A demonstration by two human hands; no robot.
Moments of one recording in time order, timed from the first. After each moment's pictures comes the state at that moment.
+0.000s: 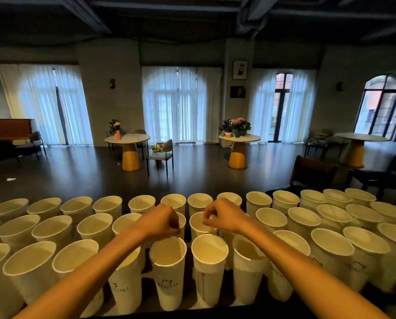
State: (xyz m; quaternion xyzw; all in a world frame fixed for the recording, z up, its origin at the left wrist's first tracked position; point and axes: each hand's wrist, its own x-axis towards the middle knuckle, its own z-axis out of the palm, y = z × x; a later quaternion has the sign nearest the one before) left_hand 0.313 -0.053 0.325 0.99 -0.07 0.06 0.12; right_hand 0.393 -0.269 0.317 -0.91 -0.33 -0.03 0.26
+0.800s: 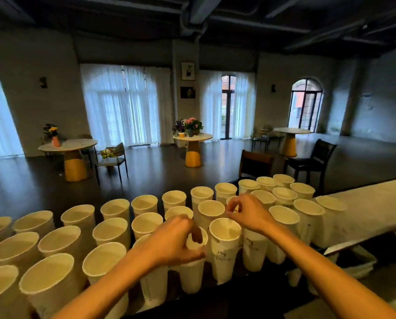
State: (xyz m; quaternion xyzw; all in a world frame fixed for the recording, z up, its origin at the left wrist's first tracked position) left_hand 0.269 -0.224 0.345 0.95 -0.26 0.07 0.13; right_hand 0.360 -0.470 0.327 -0.95 -0.15 -0.12 0.26
